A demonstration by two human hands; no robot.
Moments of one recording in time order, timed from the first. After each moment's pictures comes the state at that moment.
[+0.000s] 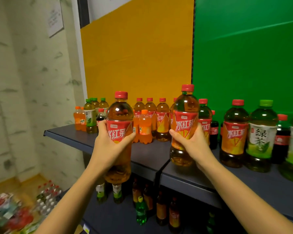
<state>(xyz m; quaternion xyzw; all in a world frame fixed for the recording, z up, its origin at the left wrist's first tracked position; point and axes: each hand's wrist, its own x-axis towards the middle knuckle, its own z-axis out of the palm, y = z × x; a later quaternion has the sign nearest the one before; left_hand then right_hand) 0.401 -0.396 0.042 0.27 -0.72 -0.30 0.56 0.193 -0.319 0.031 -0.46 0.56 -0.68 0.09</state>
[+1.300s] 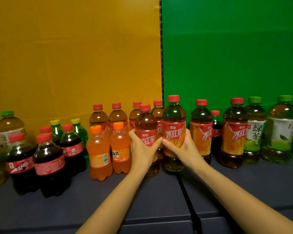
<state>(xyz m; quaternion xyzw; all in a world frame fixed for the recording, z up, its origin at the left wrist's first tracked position) 0.210 -0.575 0.006 0.09 -0.76 -0.49 0.42 0.158 -0.449 0.007 -0.32 0.69 -0.64 -0.06</state>
